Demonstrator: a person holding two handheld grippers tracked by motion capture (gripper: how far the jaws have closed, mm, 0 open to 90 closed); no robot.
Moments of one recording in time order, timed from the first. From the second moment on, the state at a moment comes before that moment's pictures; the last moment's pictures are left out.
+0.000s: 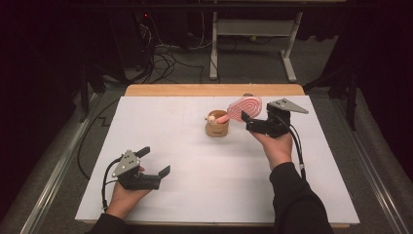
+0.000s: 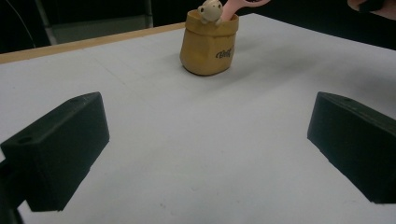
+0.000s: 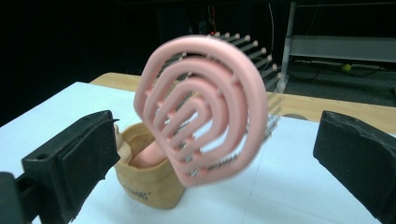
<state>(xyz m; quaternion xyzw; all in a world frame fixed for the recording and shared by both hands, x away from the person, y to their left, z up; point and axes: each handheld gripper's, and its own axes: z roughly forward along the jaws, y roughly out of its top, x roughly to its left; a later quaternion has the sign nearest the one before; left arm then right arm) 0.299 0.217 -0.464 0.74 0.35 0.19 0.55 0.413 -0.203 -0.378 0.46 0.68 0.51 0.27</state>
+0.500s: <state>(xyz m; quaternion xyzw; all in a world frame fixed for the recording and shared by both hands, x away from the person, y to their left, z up) 0.299 0.218 -0.465 0.73 0.35 0.19 0.55 0.374 -0.224 -0.434 0.45 0.70 0.49 0.27</state>
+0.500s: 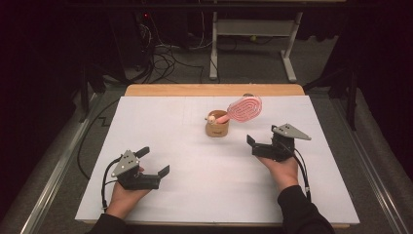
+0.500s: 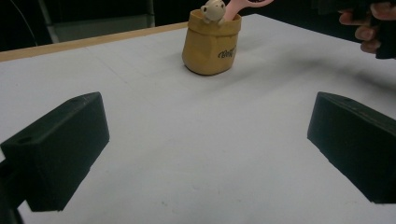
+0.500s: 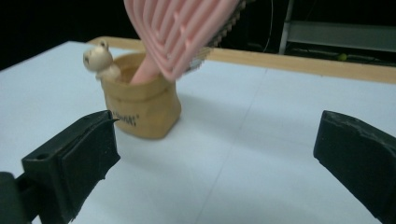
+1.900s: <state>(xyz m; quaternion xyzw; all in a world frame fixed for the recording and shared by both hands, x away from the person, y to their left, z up) 0.289 0.223 -0.466 0.72 0.36 0.19 0.56 0.257 -0.291 -0.451 0.41 0.67 0.53 0.31</state>
